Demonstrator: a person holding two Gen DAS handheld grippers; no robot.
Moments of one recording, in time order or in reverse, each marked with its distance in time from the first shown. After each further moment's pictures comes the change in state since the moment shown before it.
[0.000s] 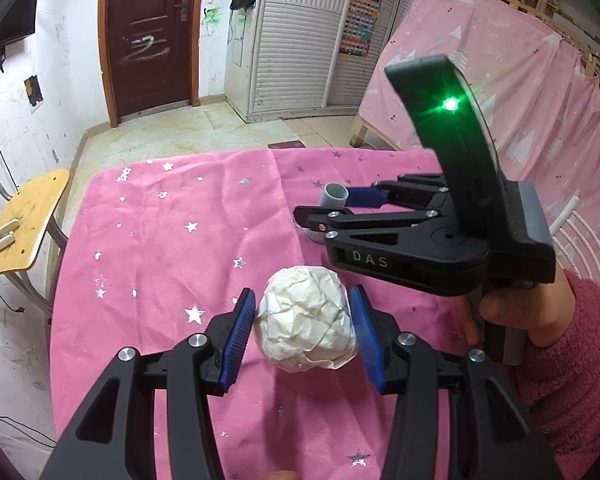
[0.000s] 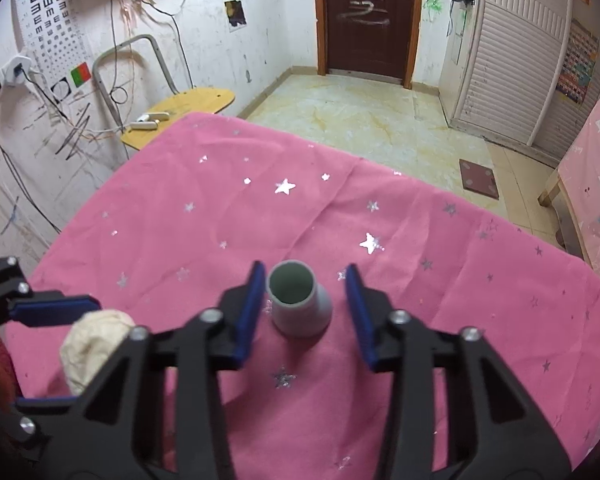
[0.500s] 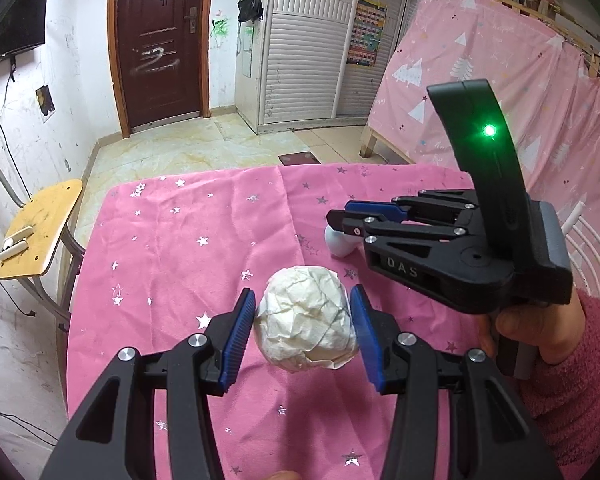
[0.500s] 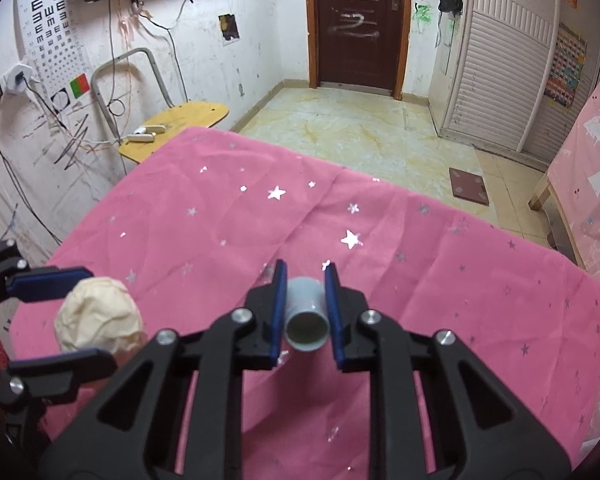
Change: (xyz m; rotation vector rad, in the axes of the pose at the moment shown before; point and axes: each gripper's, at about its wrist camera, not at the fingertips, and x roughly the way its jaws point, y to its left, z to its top) left arm -0.014 -0.009 0.004 0.002 -0.037 0.046; right arm -0.028 -0.007 -0.010 0.013 -0.054 -0.021
